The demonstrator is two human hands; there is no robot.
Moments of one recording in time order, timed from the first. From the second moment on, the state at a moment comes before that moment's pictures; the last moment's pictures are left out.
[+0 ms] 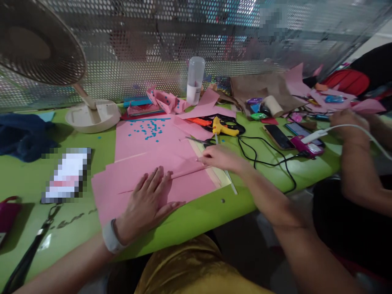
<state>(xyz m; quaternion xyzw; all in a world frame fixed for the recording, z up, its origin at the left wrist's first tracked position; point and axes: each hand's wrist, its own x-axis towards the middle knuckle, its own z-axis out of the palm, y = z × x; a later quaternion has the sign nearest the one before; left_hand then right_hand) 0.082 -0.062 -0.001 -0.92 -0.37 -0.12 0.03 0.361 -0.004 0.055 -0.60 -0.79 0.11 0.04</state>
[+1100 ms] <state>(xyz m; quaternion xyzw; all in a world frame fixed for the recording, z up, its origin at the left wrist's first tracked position) 0.085 -0.067 -0.006 -0.90 -0.43 -0.09 -0.04 0.305 -0.058 -0.017 -0.37 -0.92 0.03 0.09</state>
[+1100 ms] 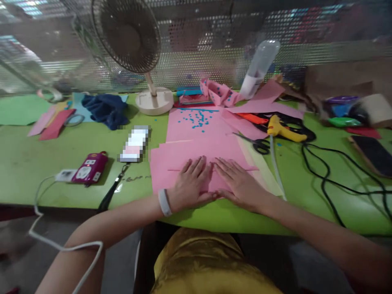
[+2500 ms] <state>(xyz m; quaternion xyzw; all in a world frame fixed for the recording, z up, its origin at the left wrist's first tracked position) -0.002 -0.093 -0.002 -0.88 -0.48 -0.05 0.02 0.362 -0.070 -0.005 -0.47 -0.88 0.04 0.01</state>
